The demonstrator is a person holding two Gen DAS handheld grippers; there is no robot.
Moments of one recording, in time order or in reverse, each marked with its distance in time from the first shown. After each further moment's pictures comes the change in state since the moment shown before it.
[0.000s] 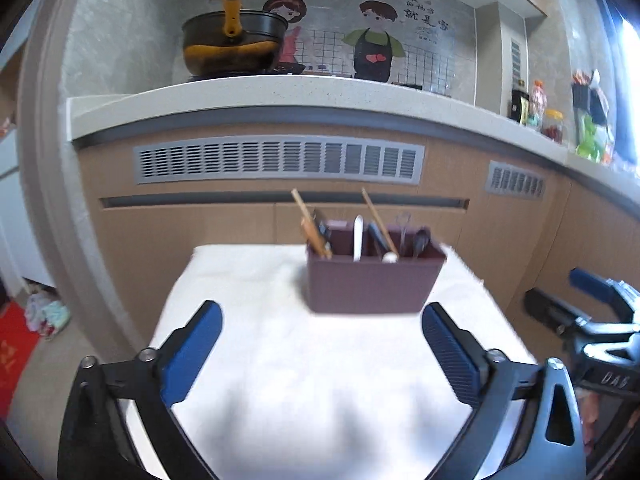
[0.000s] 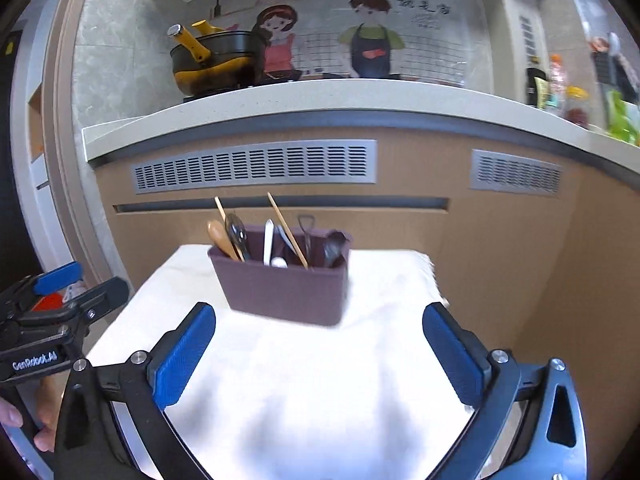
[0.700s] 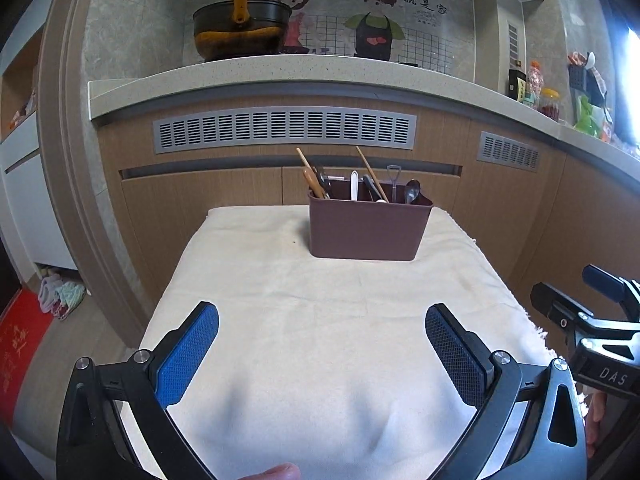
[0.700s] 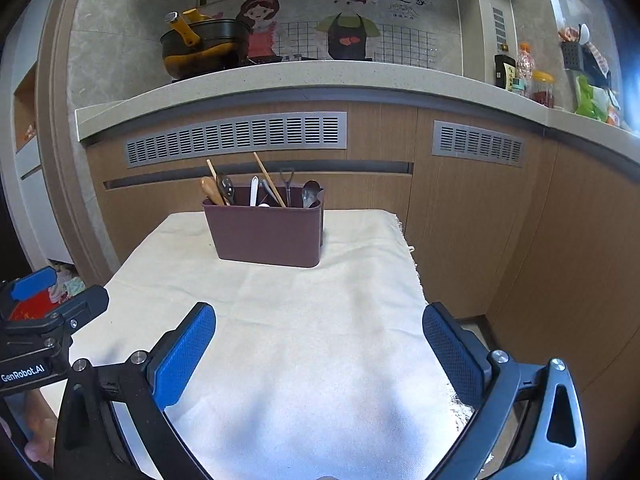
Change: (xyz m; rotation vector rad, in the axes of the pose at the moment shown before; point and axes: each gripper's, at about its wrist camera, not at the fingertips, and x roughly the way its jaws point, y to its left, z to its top) left arm -0.043 -0.009 -0.045 -0.003 0.059 0.018; right arm -0.048 0.002 -0.051 0.013 0.050 -0.080
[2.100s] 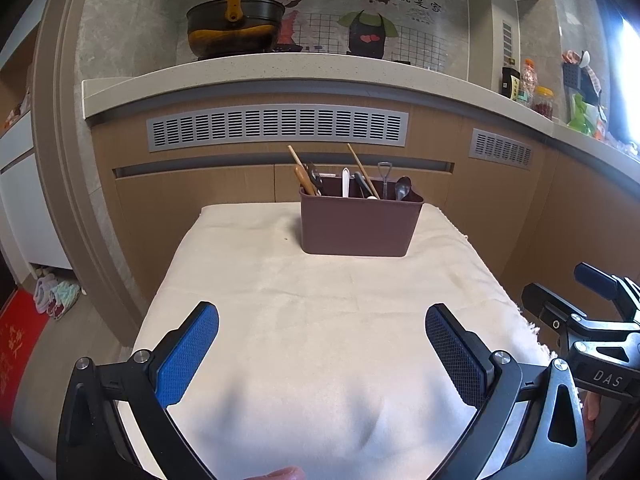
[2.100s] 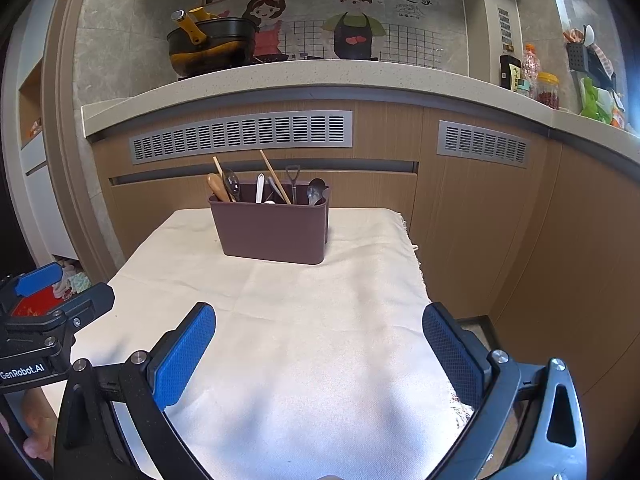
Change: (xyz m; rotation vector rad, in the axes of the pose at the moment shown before) left arm -0.002 -0.001 0.002 0.008 0.014 -0.029; right arm -0.002 -0.001 -0.003 -0.010 0.006 0.021
